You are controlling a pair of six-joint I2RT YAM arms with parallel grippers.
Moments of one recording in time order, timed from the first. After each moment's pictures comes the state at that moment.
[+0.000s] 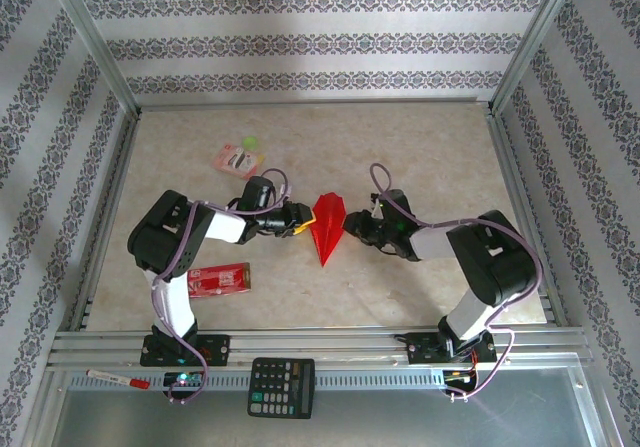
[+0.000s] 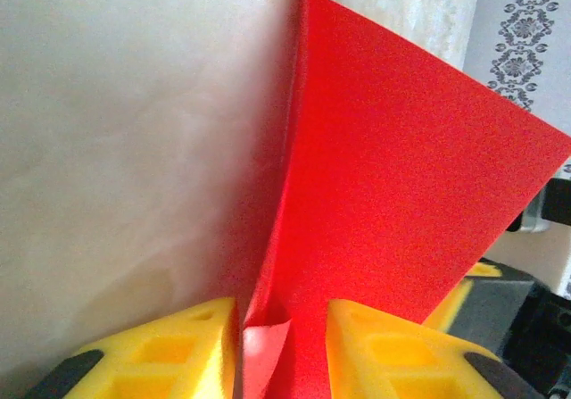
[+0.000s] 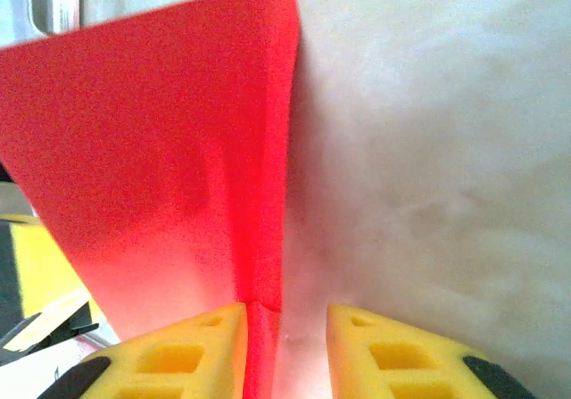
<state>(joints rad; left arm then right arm) -0.40 1.89 0.77 0.42 0.68 -1.02 0.41 1.63 0.53 0.38 -0.44 0.93</state>
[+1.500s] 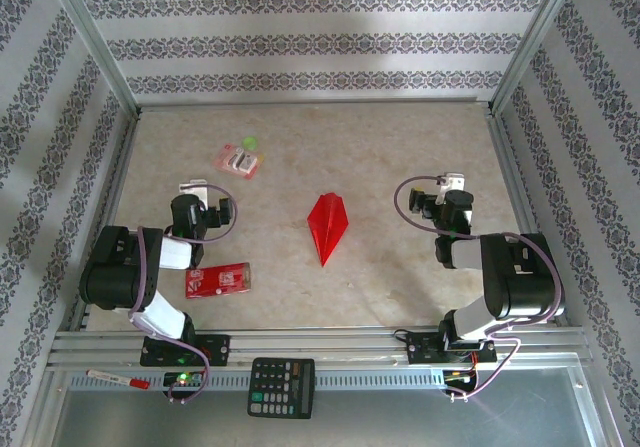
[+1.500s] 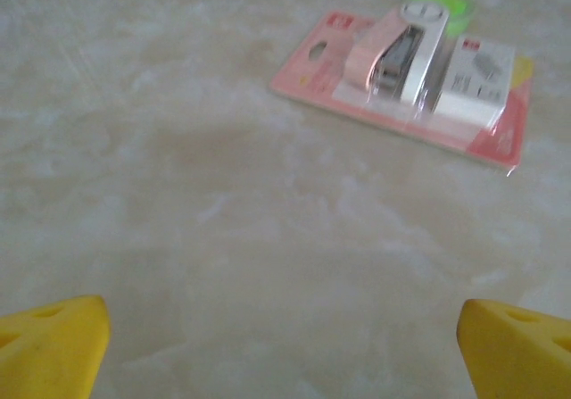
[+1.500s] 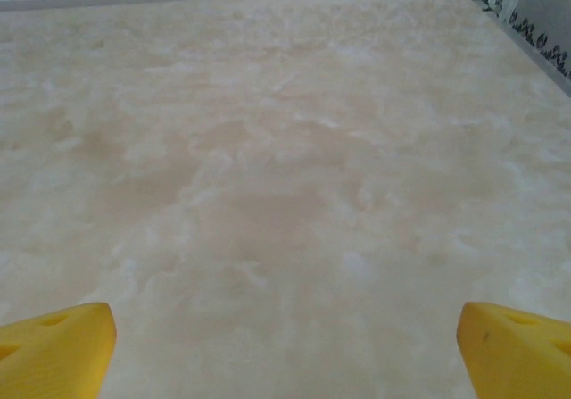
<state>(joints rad) 0.00 1.59 0.38 0.75 -0.09 -0.04 -0.01 1.52 0.36 0.76 0.06 0.07</state>
